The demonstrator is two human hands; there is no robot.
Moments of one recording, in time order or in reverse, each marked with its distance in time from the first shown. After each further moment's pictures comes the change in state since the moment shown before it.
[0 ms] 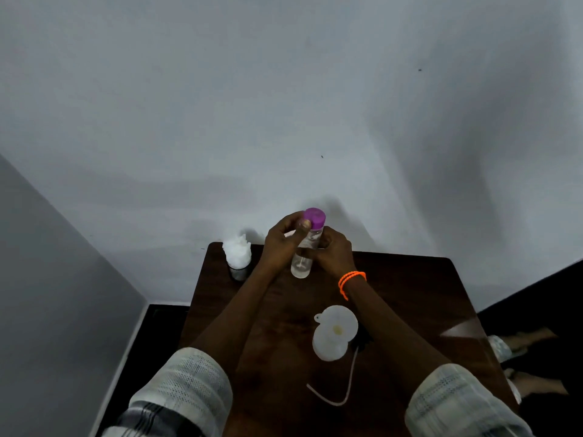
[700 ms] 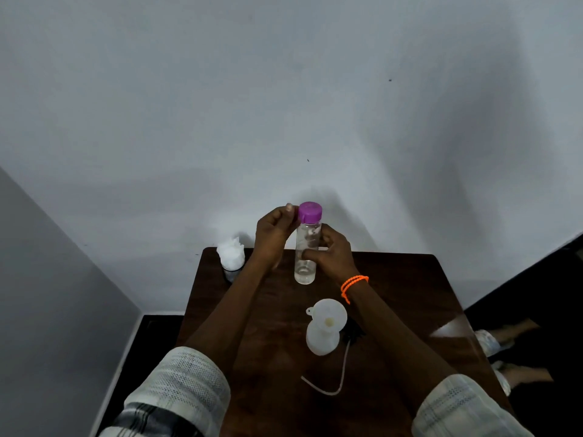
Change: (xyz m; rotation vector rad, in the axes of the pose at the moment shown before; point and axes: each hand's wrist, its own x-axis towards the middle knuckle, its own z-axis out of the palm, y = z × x) left_hand -0.018 0.042 0.008 -0.385 0.044 0.010; right_hand -0.041 -0.018 -0.029 0.074 0.043 -0.077
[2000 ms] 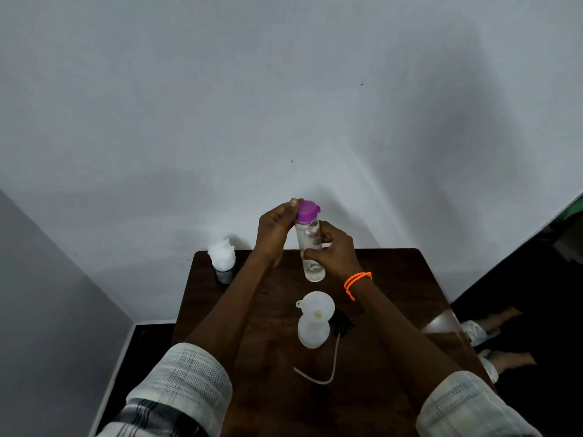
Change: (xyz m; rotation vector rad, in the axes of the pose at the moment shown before) left_hand -0.026 0.021 0.035 -0.028 -0.098 -0.020; right_hand -0.030 -0.016 -0.040 -0.133 0.044 -0.073
